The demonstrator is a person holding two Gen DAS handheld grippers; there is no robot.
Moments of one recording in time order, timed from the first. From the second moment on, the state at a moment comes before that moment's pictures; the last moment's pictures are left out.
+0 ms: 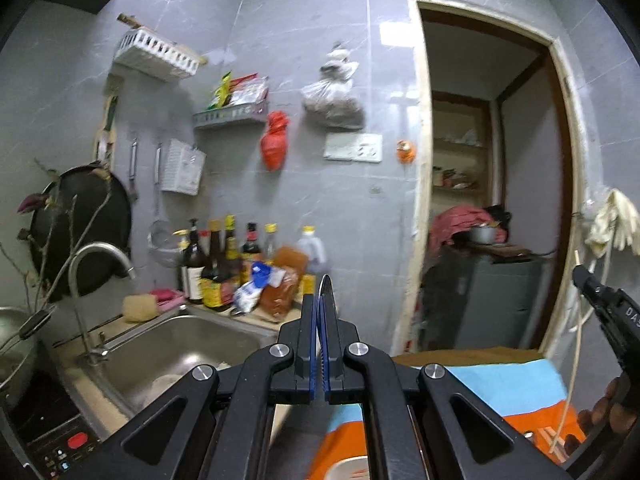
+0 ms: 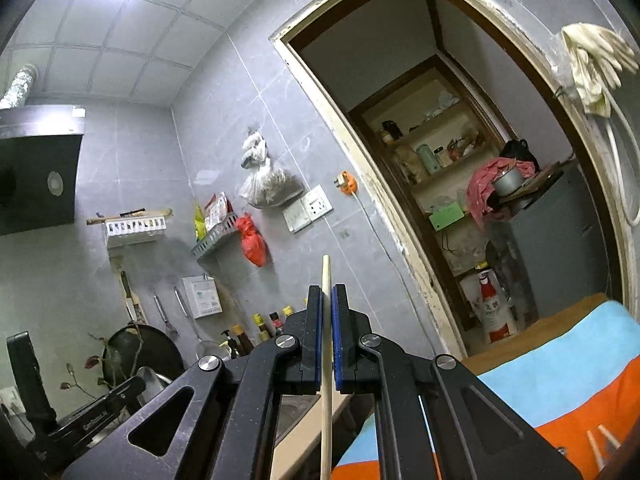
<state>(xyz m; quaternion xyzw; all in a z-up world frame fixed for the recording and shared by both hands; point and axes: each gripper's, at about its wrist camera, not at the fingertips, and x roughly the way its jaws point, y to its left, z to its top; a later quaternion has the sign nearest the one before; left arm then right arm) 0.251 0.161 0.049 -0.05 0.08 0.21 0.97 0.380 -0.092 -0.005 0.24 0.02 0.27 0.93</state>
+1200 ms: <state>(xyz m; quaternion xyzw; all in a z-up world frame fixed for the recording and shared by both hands) 0.262 0.145 -0.006 -0.12 0.17 0.10 0.97 0.386 -0.090 -0.049 0.21 0.09 0.26 0.94</state>
